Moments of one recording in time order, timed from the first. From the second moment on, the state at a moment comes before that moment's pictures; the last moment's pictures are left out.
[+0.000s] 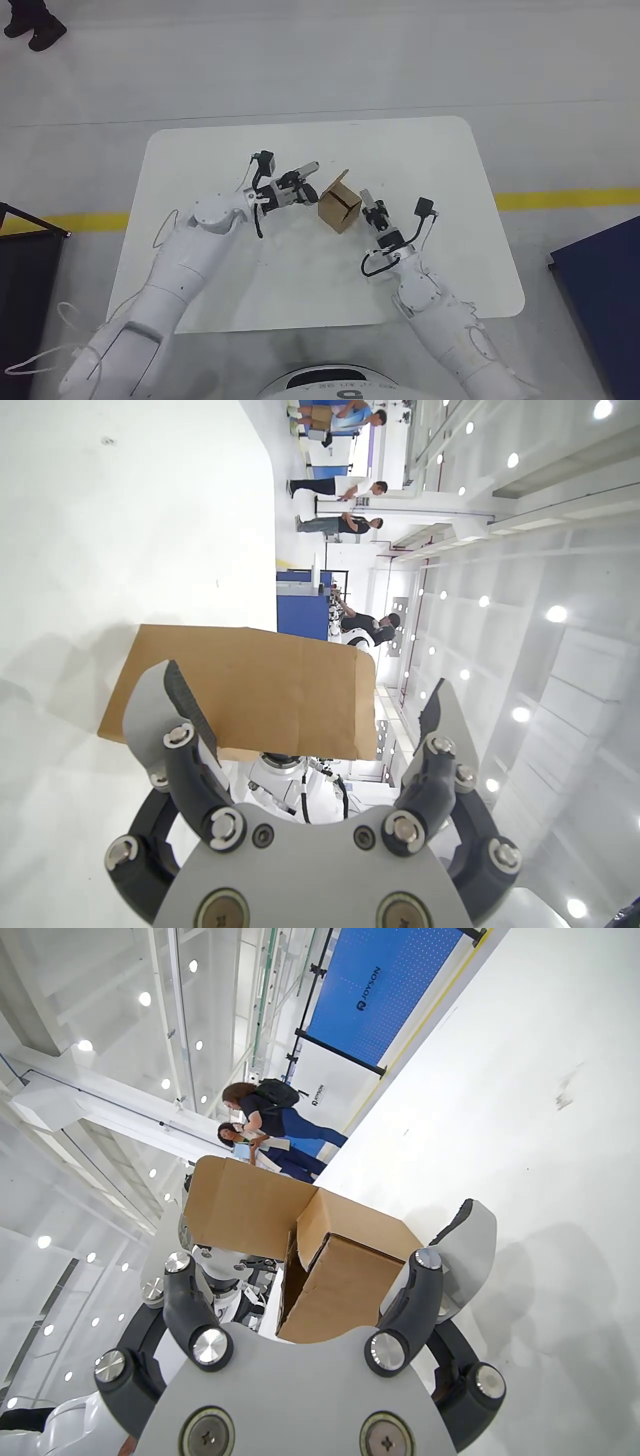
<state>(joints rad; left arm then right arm) 0.99 -1.28 -0.99 -0.98 -0.48 -0.26 -0.85 -1.44 -1.35 1.10 -1.24 -0.21 -0.55 -0.20</state>
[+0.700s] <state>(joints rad) 1.26 -1.17 -1.23 -1.37 -0.21 -0.15 -0.87 -1.38 -1.37 1.07 -1.19 -0.10 -0.61 -0.07</state>
